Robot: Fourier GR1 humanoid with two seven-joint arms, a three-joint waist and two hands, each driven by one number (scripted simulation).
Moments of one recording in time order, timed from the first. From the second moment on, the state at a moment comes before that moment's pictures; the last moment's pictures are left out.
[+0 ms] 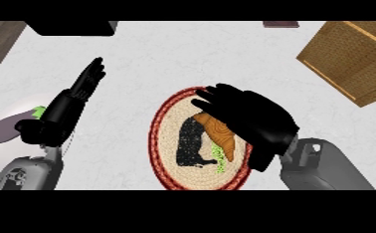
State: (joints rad) left arm -0.17 0.33 -0.09 -1.57 0.08 -0.08 0.00; right arm -0.46 -0.33 0.49 -1.78 0.75 0.61 0.12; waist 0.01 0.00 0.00
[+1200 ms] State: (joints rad) left arm -0.15 0.26 0.00 -1.61 0.00 -0.16 0.02; right arm -0.38 -0.22 0.44 -1.69 1.00 0.58 -0.09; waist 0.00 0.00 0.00
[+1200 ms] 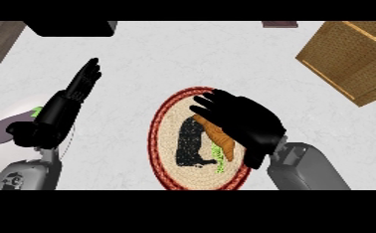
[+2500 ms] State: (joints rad) left arm -0.18 0.19 0.05 -1.58 -0.06 -0.20 0.02; right arm -0.37 -0.09 0.44 -1.40 1.27 0.47 -0.16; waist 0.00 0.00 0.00
